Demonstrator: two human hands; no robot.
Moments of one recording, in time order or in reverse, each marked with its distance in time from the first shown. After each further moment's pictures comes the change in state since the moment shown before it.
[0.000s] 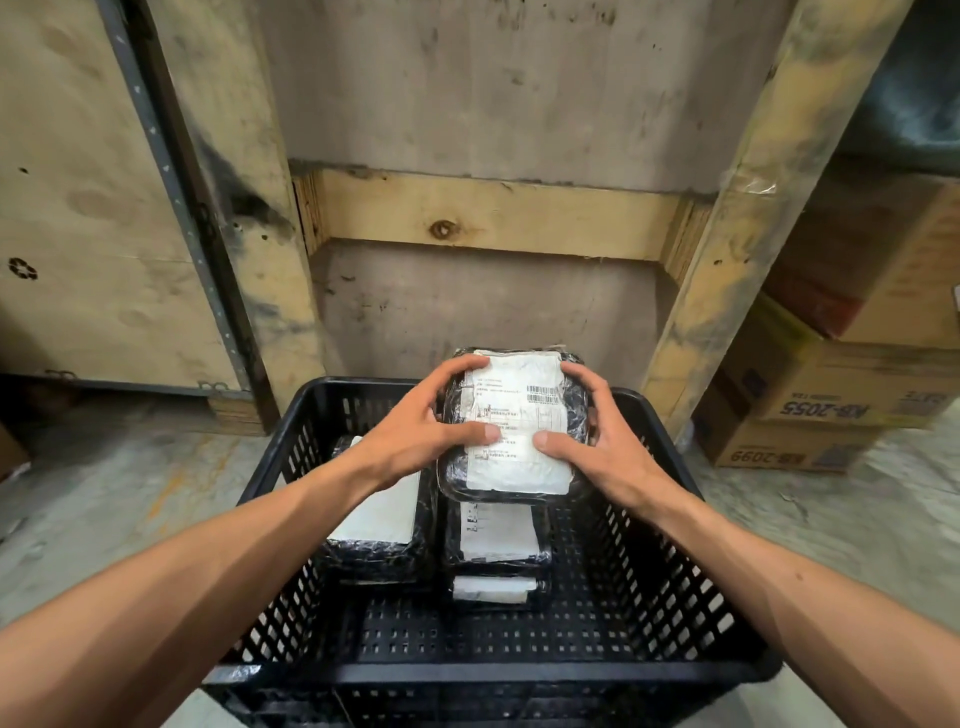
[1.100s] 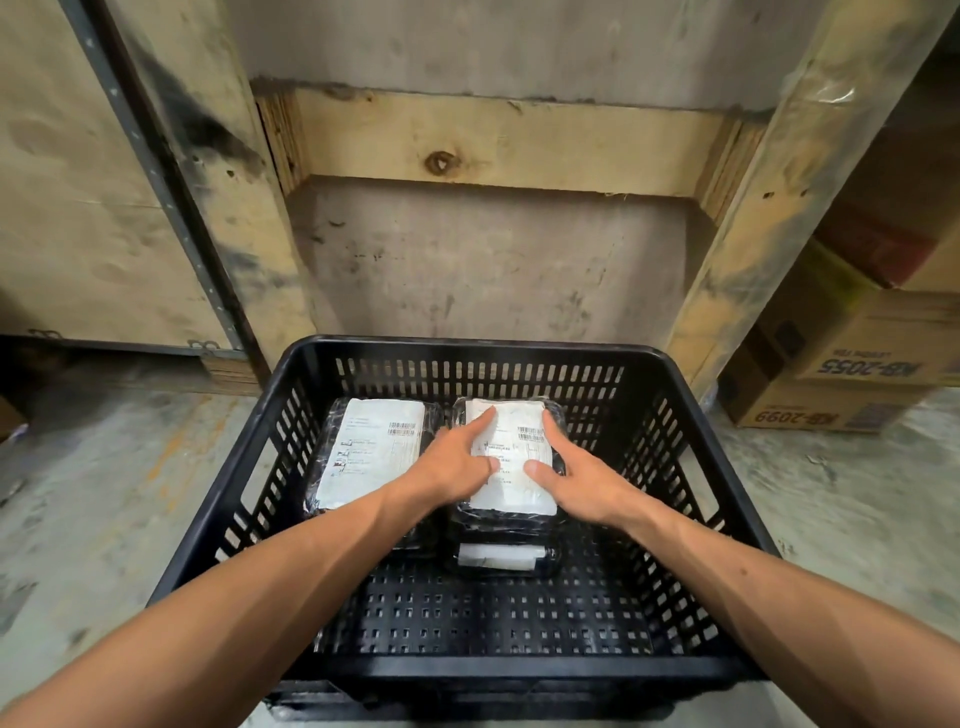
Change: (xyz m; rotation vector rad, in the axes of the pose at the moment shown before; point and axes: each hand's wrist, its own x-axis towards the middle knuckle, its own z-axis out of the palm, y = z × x) left_hand 0.008 -0.089 0.041 0.507 -0.035 -0.491; right_hand 0.001 0.084 0.034 -0.406 -0.310 0.469
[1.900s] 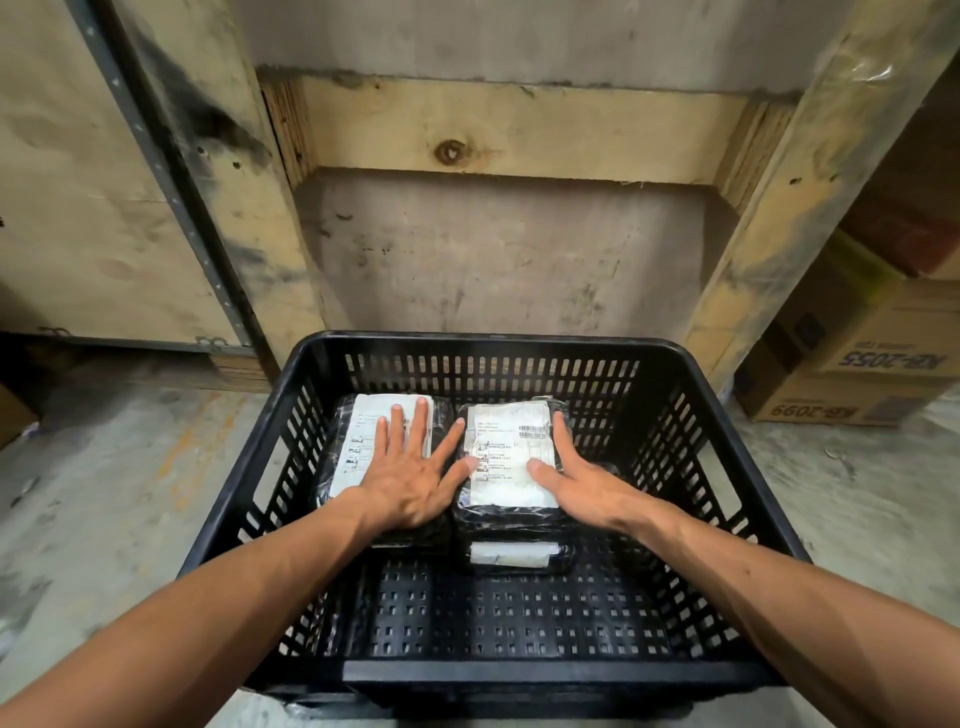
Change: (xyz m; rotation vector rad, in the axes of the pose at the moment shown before) left_hand 0.001 -0.067 -0.022 0.870 0.034 0.029; right_hand 0.009 0.002 0.013 -0.011 -0.119 0.093
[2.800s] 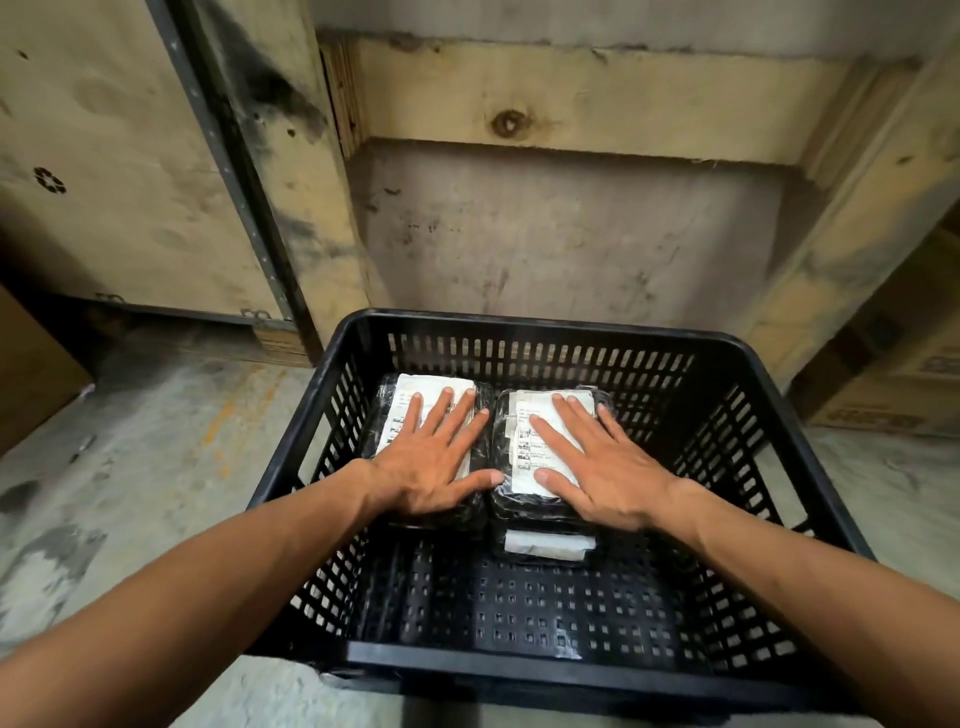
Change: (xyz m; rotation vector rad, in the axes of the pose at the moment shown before) left_hand -0.010 -0.031 -0.003 0.129 -0.018 0.200; right_hand 0.015 -0.013 0.005 -0.895 0.102 -0.358
